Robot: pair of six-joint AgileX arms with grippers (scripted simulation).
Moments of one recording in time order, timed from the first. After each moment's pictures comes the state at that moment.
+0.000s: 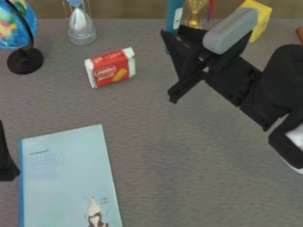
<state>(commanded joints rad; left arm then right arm) 0.00 0.00 0.00 0.00 0.00 0.00 0.63 1.61 0.72 1.02 -0.15 0.04</state>
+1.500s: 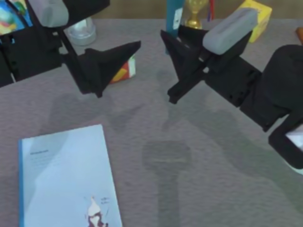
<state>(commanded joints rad) -0.29 1.27 0.77 0.45 0.81 0.11 0.63 1.61 0.72 1.02 -0.15 0.04</state>
